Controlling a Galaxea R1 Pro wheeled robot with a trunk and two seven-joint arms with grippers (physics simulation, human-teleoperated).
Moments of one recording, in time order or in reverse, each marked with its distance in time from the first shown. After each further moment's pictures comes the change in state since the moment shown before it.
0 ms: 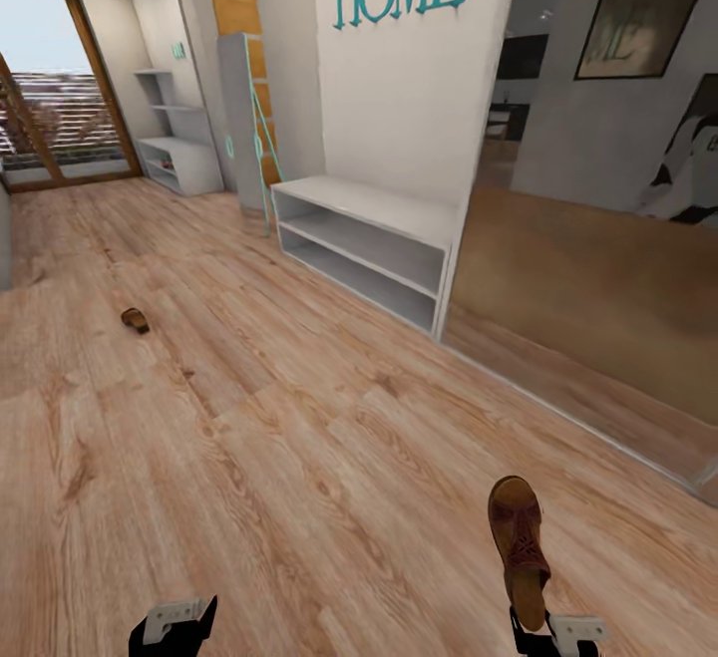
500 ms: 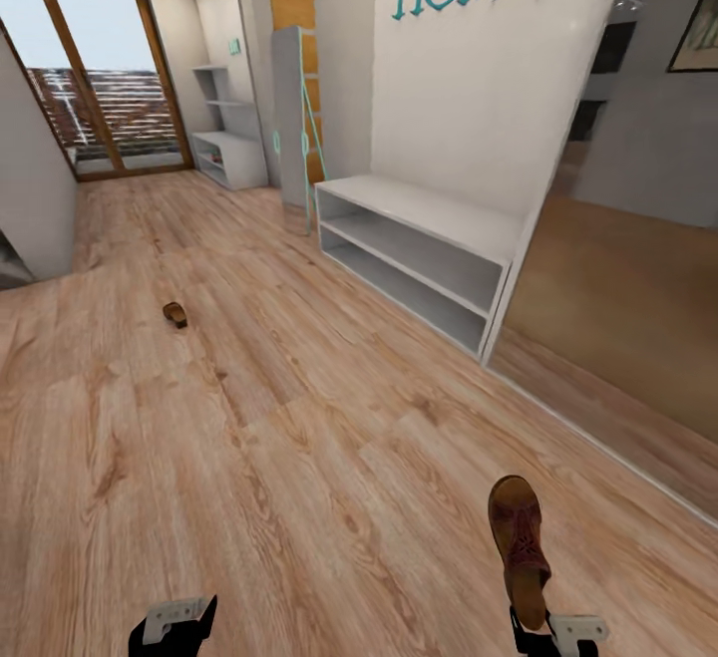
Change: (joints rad) left arm 0.000 0.000 0.003 0.000 0.002 0.000 0.000; right arm 0.000 0.000 0.000 -0.002 0.001 -0.001 -0.001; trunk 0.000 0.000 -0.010
